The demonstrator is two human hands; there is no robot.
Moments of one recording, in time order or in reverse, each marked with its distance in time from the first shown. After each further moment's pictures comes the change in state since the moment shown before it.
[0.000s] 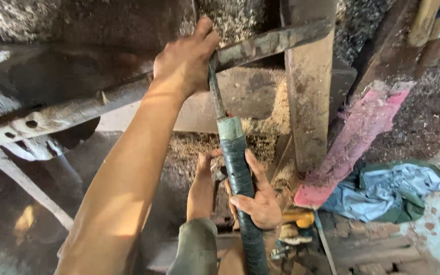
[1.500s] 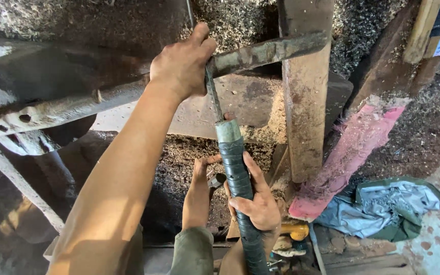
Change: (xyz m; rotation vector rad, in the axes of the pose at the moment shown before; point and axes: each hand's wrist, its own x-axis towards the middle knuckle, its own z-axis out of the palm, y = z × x) left_hand 0.000 0.013 -0.006 0.061 -0.077 -0.102; right_hand 0.011 -0.006 -0.033 -0.038 -0.102 0.013
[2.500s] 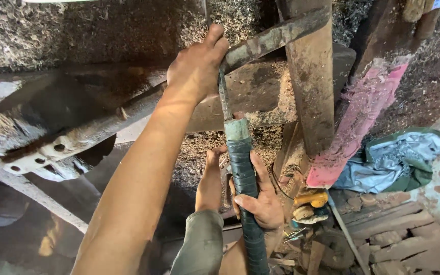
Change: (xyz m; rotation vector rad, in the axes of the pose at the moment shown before) left_hand 0.009 -0.021 0.014 -0.124 -0.026 0.191; right_hand -0.009 0.032 0.090 0.112 0.202 -0.107
